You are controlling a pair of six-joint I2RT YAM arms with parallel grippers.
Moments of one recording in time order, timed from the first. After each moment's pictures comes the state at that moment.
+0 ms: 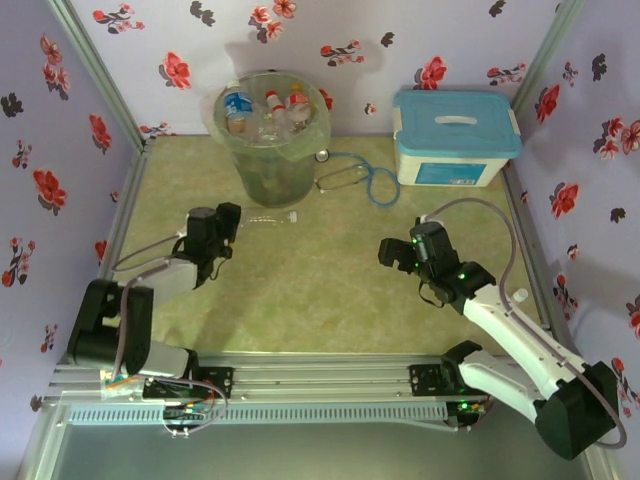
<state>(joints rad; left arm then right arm) -0.26 1.45 0.57 0.31 -0.01 -1.43 0.51 0.93 0.67 -0.53 0.17 0.58</state>
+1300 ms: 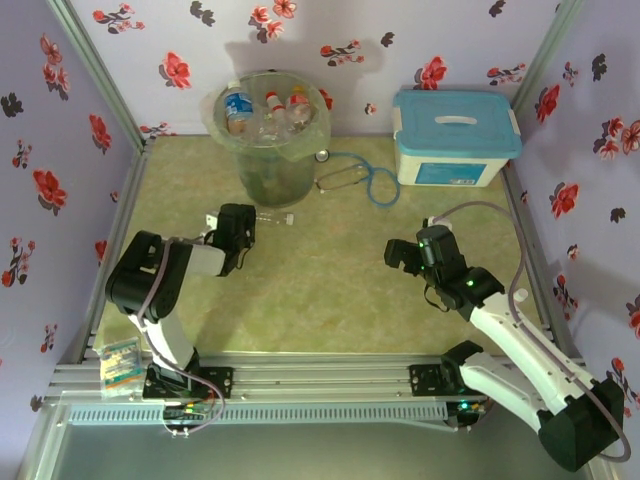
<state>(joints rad) -0.36 1.75 0.68 0.52 -0.20 -1.62 0.51 0.86 0.67 -0.57 0.21 0.58</state>
